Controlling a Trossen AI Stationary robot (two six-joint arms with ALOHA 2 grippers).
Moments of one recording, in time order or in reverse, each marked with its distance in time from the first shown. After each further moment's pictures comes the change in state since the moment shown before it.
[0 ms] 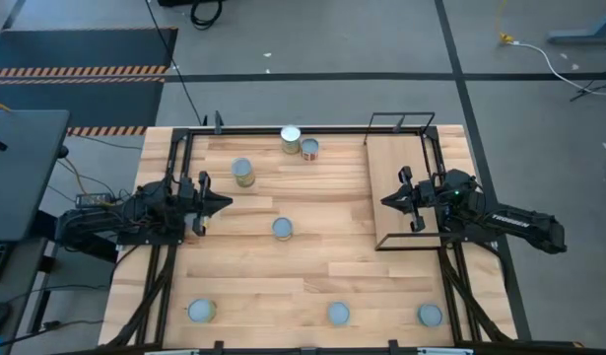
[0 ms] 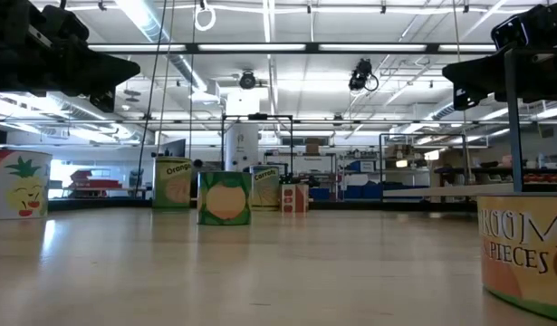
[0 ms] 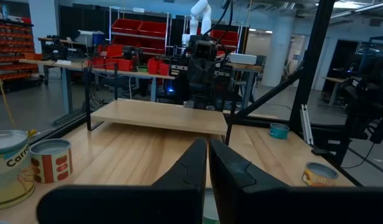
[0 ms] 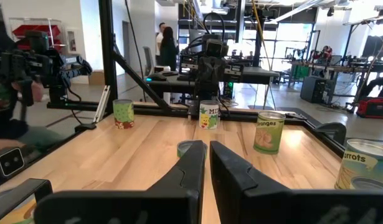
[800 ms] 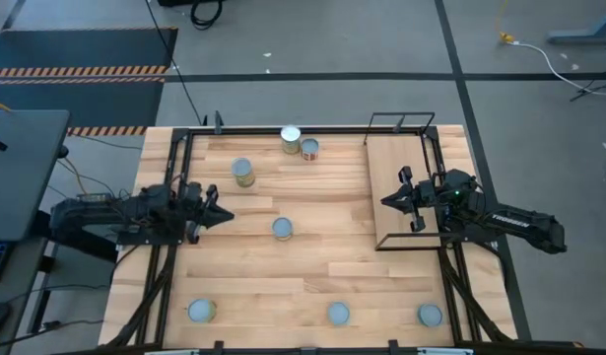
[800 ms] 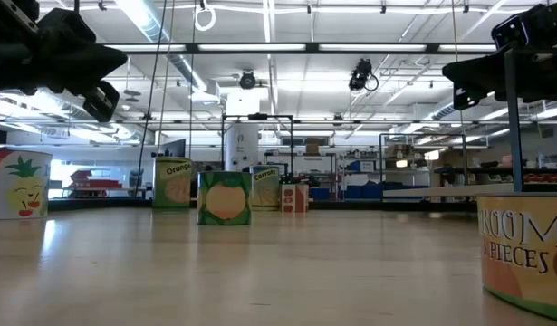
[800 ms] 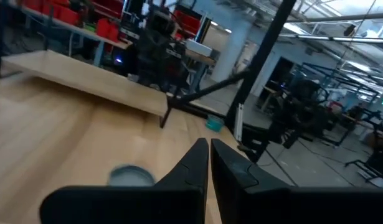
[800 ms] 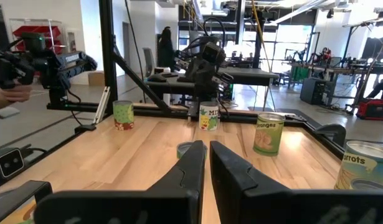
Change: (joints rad) left arm -0.152 0.127 0.000 0.094 0.064 -0.302; right arm 0.000 0.000 0.000 0.006 0.000 0.000
